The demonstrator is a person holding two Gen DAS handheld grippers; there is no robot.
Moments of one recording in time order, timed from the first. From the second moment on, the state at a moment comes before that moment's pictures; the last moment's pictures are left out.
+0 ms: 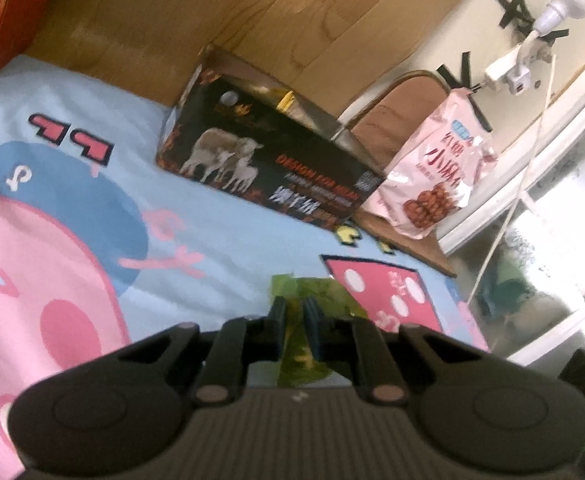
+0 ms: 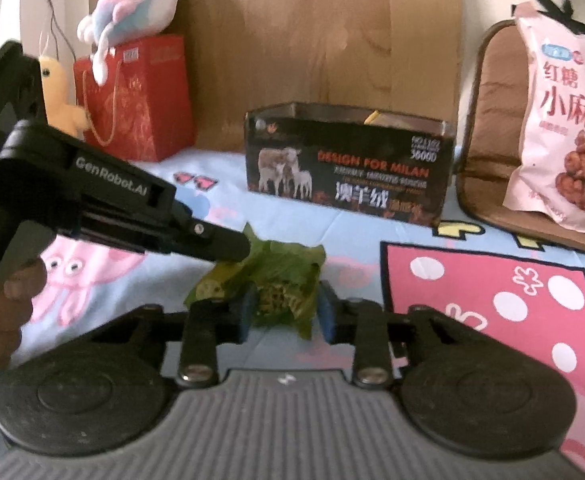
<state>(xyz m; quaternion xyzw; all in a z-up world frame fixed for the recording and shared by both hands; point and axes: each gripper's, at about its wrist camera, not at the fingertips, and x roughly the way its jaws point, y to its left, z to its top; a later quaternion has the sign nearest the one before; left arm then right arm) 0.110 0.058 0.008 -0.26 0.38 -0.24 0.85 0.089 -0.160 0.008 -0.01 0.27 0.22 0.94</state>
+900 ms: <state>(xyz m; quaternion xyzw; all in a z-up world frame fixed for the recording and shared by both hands) 0.159 0.022 0.027 -0.21 0.41 -0.25 0.85 0.123 -0.228 0.009 0.10 0.29 0.20 0.93</state>
